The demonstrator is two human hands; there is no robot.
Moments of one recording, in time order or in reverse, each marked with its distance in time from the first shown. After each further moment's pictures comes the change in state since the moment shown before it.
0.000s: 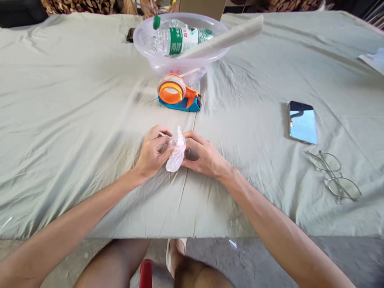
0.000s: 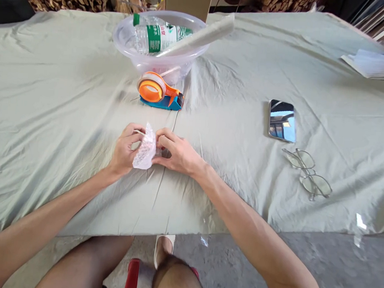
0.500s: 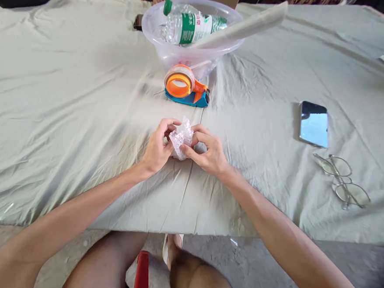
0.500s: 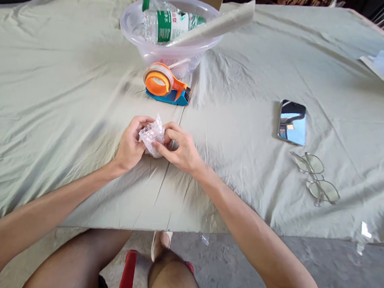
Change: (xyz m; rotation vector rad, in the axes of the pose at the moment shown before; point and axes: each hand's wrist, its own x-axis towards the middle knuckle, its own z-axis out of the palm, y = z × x) left_hand -0.003 0.002 0.012 -0.298 0.030 -0.200; right_hand 0.011 -0.016 0.012 0.276 0.184 0.193
